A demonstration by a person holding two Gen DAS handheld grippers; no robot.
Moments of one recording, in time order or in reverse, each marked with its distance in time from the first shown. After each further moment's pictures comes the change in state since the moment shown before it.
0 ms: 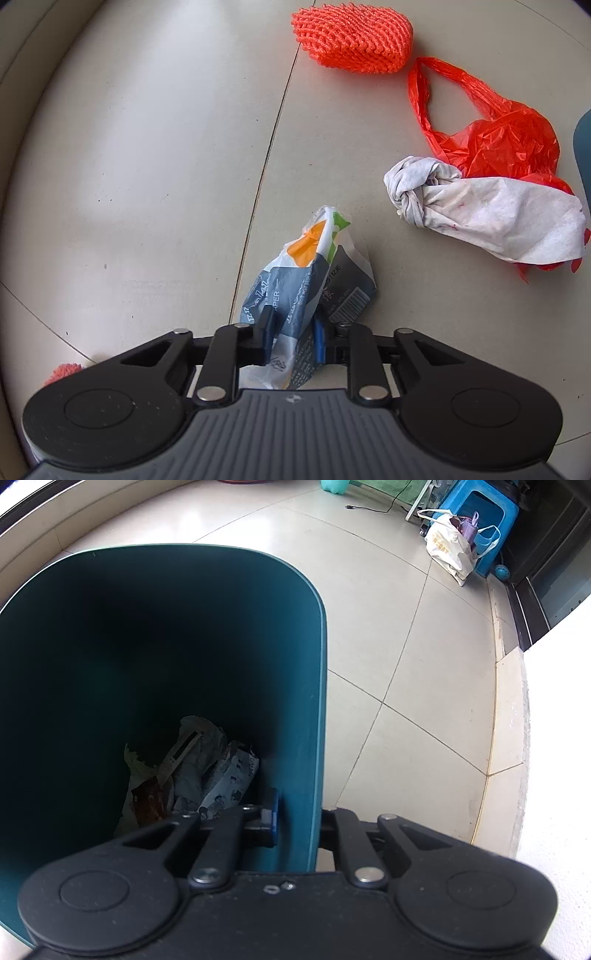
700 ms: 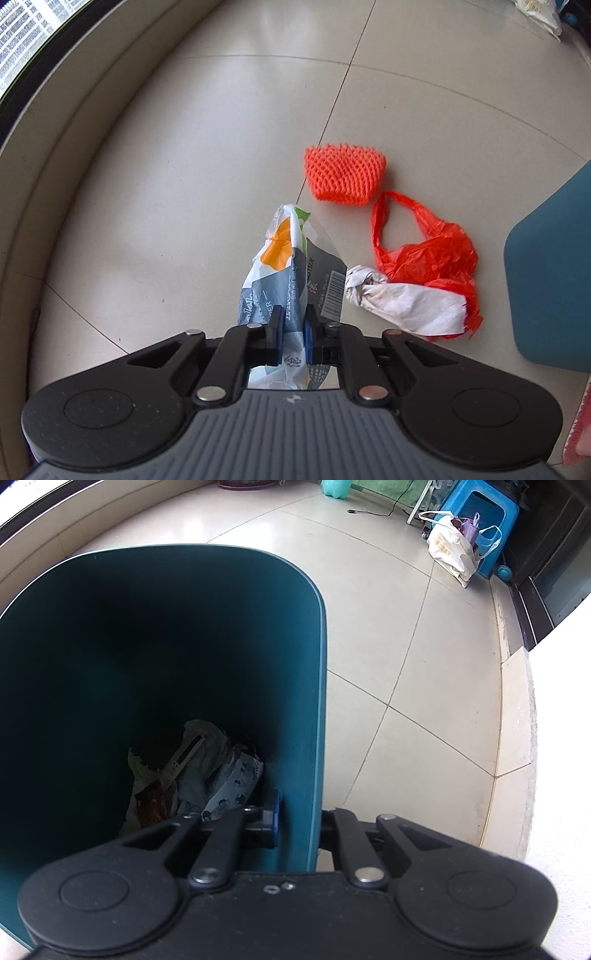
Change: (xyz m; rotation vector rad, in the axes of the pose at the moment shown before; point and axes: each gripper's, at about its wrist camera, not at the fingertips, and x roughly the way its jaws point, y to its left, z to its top) left arm -0.159 -0.013 0.024 -0.114 -0.173 0.011; right arm -0.002 -0.008 -0.006 0.013 -0.025 0.031
